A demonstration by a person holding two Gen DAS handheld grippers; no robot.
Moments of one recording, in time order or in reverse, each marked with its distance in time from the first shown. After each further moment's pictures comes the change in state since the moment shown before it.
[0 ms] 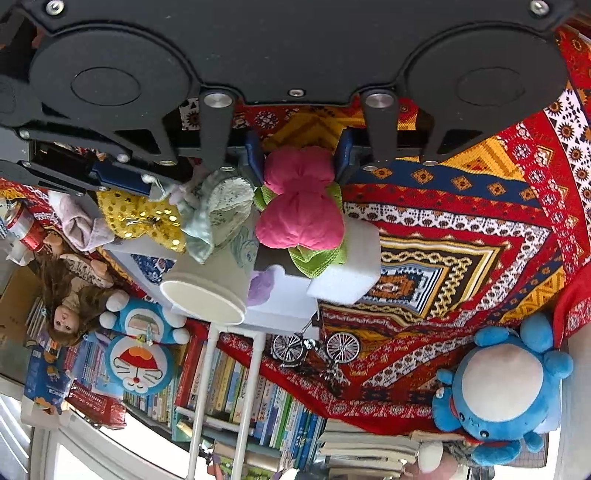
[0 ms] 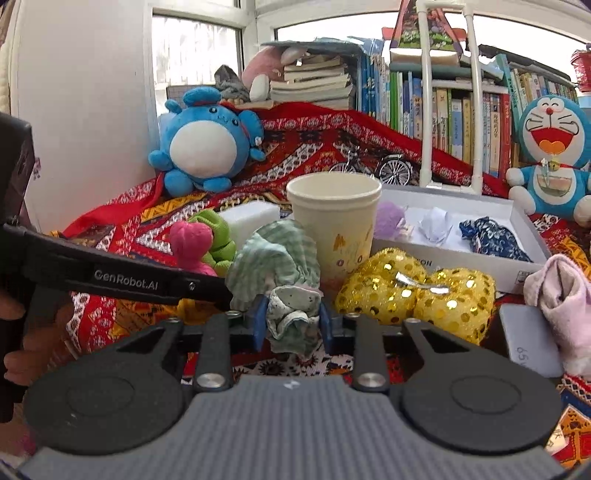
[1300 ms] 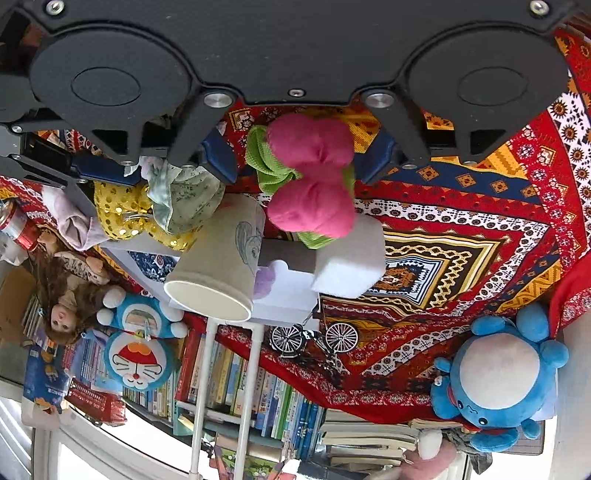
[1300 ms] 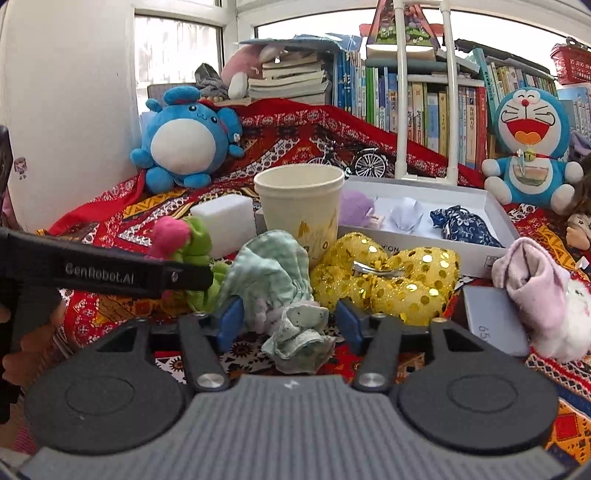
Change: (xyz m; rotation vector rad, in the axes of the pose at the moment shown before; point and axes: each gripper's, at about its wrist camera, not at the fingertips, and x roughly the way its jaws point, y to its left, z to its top) left arm 0.006 -0.010 -0.008 0.015 -0.033 0.030; right arm -0.005 -0.013 -0.011 0.005 0.040 -0.050
